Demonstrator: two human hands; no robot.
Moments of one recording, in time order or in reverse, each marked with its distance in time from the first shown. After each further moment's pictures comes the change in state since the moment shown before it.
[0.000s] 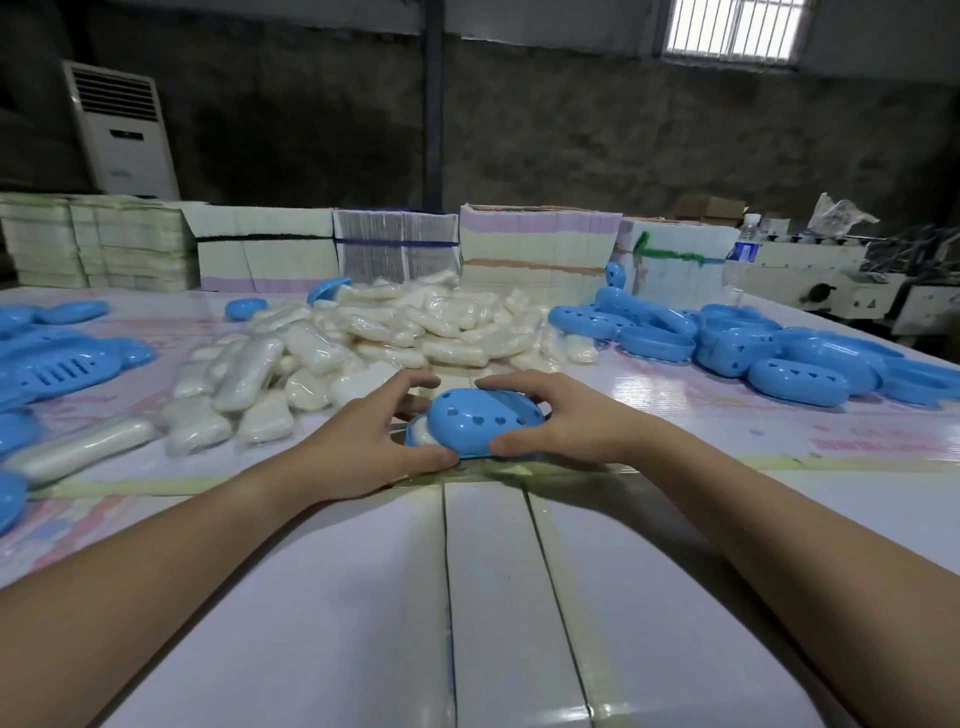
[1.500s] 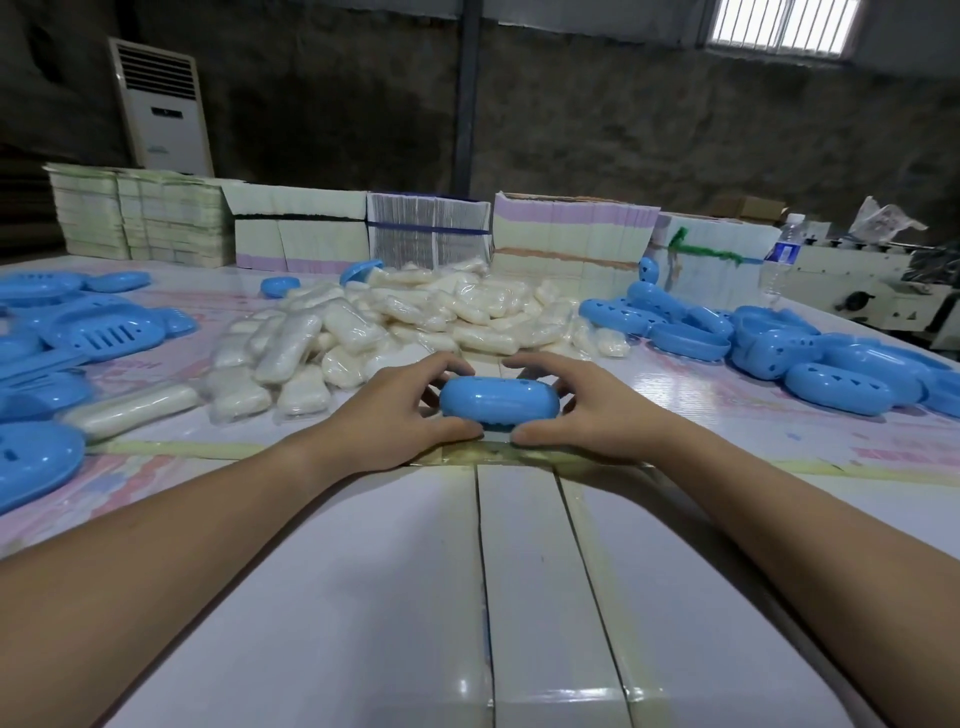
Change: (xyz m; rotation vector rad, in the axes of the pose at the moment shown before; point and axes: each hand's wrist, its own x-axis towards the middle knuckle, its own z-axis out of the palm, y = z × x) left_hand 0.000 -0.001 -0.005 0.087 0.075 0.097; right_hand 0.003 -0.005 0.009 0.038 0.062 -0.092
